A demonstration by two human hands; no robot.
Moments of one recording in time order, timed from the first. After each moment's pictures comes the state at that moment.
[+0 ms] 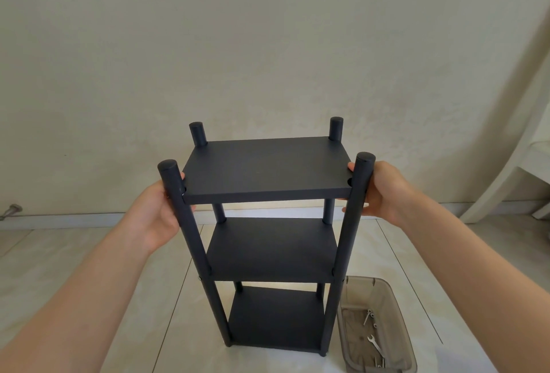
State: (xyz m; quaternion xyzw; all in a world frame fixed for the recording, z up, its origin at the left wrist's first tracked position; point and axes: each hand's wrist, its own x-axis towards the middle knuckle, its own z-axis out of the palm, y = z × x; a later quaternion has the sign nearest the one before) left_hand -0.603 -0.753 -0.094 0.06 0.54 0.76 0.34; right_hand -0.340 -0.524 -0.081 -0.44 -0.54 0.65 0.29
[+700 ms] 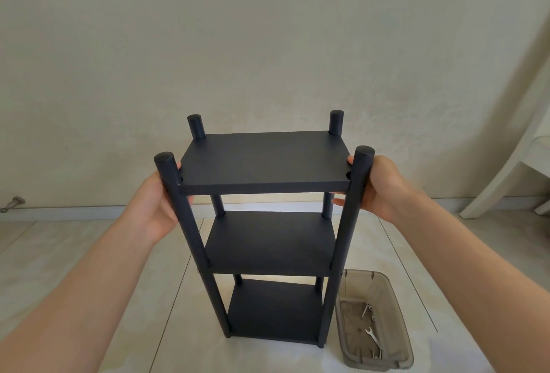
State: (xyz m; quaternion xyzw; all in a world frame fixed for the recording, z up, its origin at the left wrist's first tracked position) left_hand -0.595 -0.752 -0.091 0.04 0.53 0.78 0.32; right_hand -0.345 -0.540 -0.075 -0.44 -0.49 0.69 0.30
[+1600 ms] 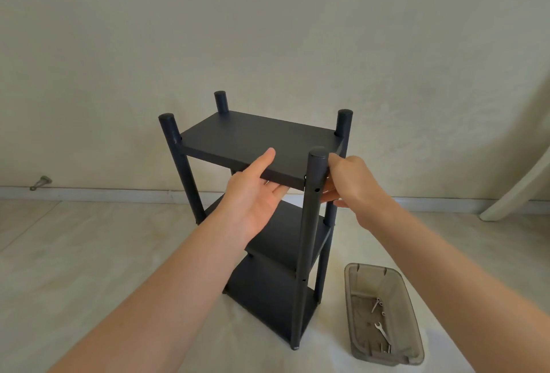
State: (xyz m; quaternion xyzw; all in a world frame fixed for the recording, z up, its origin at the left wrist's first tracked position) left_hand -0.501 -0.704 -0.088 0.06 0.39 0.81 0.43; right_hand -0.389 -0.600 -0.068 -0.41 -0.70 0.54 0.22
